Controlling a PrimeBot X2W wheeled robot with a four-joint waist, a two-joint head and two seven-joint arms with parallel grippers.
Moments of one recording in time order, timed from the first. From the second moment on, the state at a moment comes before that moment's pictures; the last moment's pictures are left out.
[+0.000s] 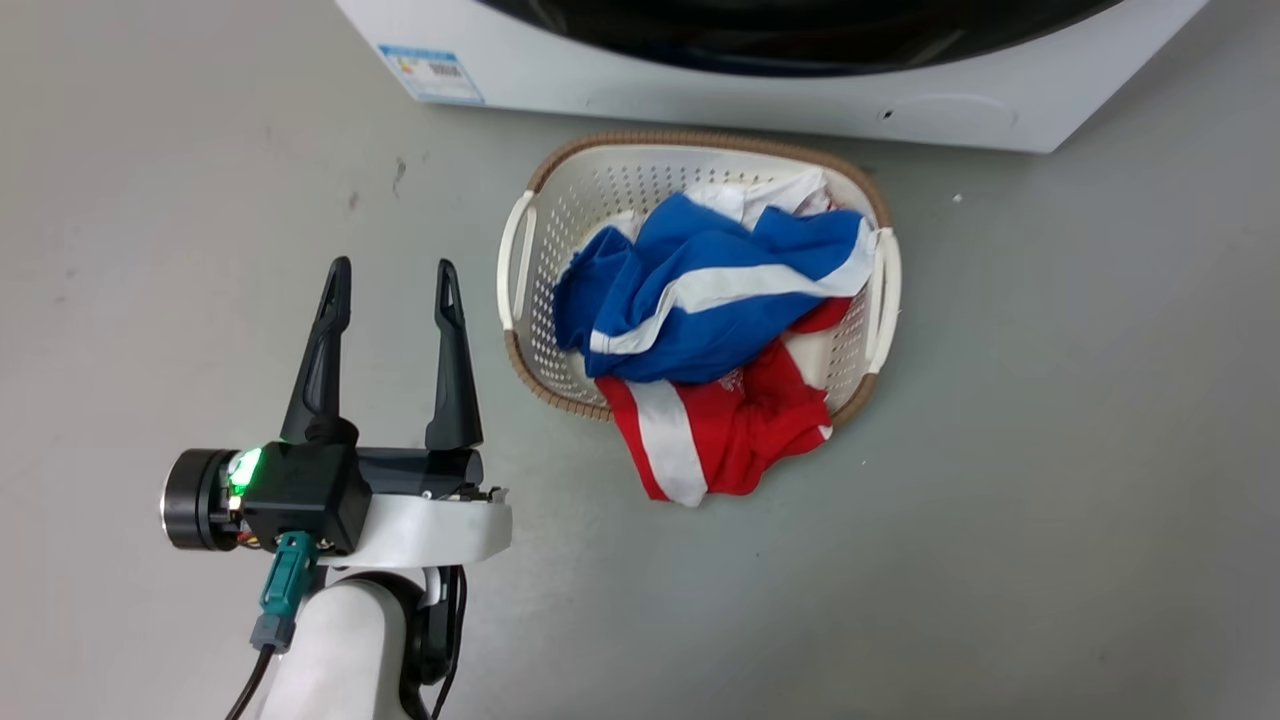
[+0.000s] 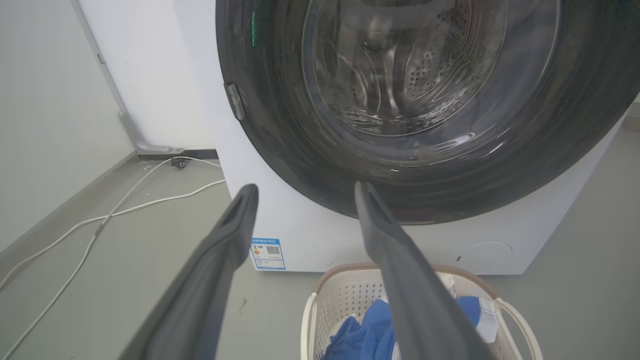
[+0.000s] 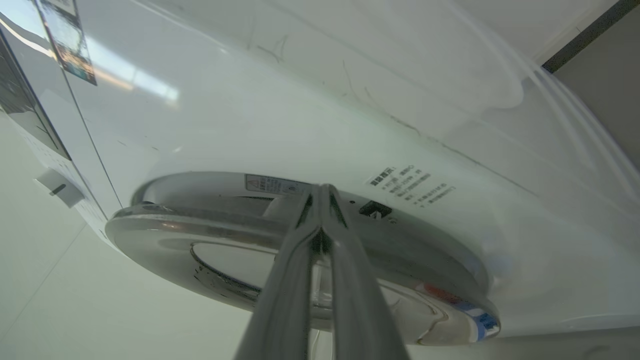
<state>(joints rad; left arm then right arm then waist) -0.23 0.05 -0.14 -0.08 -0.06 0.11 -0.26 -0.99 -0.50 -0.10 0.49 1.49 0.13 0.34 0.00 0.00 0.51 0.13</state>
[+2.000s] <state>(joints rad) -0.15 0.05 -0.10 -0.05 -0.04 0.09 -0.26 -0.34 -0.44 0.21 -0.12 1.53 0.13 0.48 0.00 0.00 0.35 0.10</state>
